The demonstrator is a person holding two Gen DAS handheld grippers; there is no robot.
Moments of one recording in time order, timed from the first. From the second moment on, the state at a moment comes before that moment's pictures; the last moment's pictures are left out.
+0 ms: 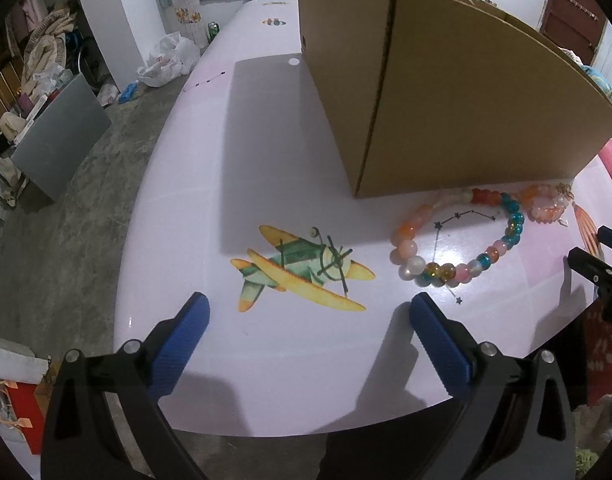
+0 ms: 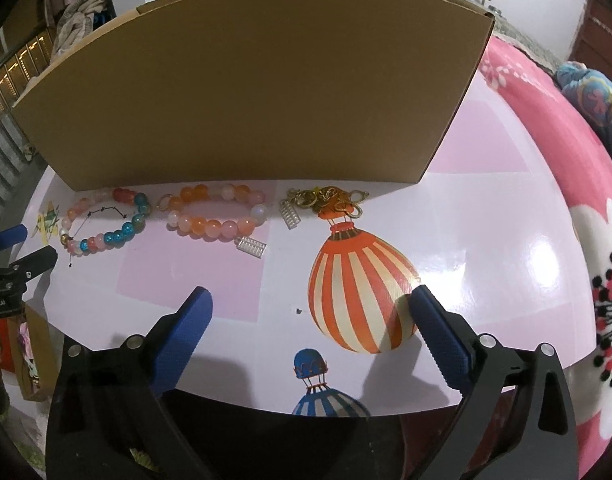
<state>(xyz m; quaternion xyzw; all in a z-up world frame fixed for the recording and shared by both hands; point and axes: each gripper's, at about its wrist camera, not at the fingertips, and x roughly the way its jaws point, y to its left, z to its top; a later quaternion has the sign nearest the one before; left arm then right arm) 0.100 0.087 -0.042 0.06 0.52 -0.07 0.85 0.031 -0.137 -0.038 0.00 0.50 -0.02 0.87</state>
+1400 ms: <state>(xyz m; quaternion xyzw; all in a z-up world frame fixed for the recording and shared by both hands) 0.098 0.087 -0.042 0.07 0.51 -0.07 0.86 0.039 -0.150 -0.035 0.04 0.49 0.01 0.87</state>
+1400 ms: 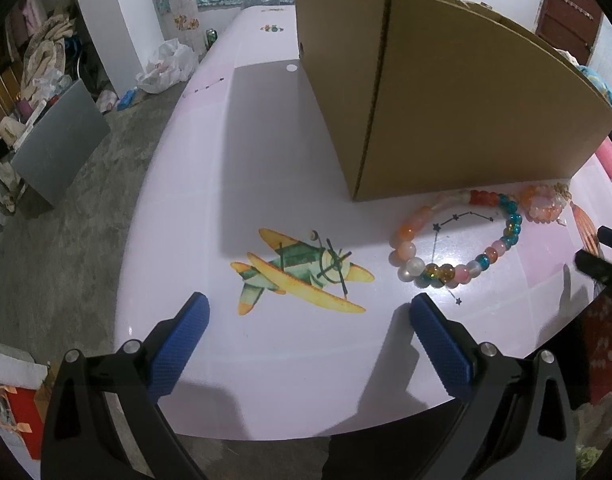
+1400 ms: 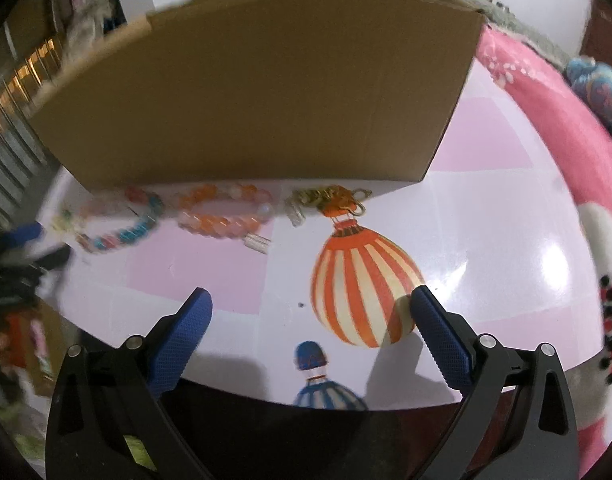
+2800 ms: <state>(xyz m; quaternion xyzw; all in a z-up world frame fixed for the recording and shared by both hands) 0.093 0.076 -0.031 0.04 0.47 -0.18 0.86 0.063 -0.082 -0.018 0.11 0.45 0.17 0.87</state>
